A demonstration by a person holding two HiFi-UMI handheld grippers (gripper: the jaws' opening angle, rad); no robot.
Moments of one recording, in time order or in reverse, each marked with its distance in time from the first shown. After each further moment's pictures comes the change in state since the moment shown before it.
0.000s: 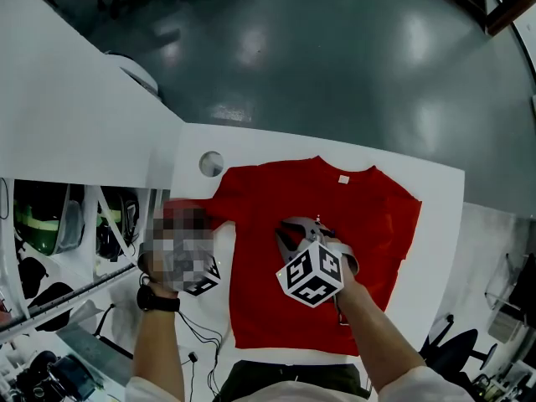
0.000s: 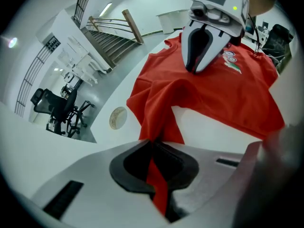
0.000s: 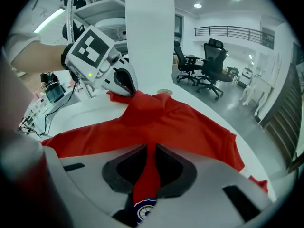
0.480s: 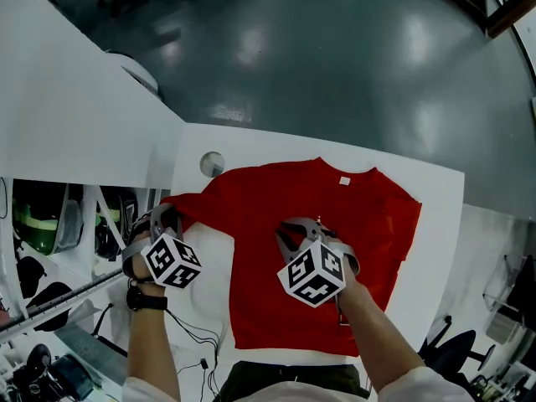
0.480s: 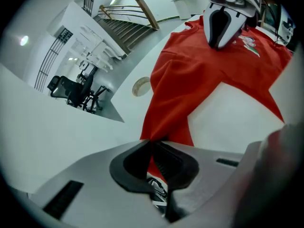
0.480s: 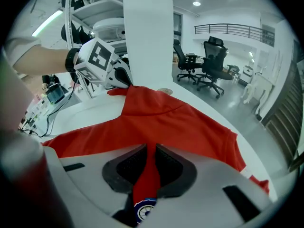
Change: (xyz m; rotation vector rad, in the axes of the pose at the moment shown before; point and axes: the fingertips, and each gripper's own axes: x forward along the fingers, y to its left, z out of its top) left arm -0.001 0.038 -0.066 -0.115 0.157 0.152; right arm 0.000 -0.001 -0.001 0.013 0.010 0.017
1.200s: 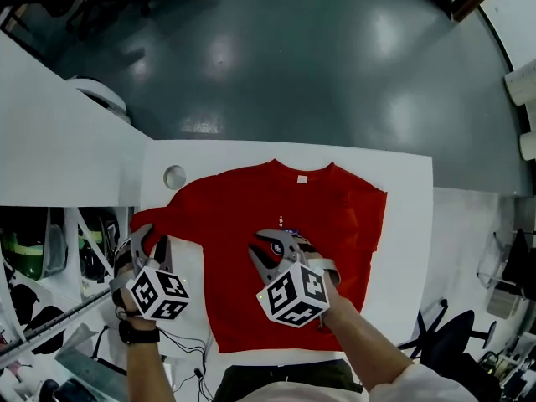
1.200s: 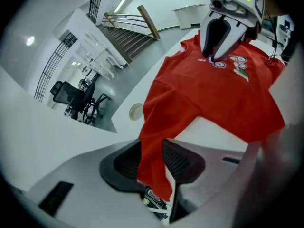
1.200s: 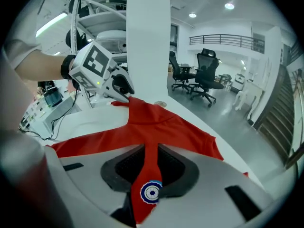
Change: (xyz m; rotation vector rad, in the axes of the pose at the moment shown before) left arm -0.053 -0.021 0.042 -0.017 -0.101 0.004; right arm -0.052 0.007 0.008 -0.005 -0.118 -0.077
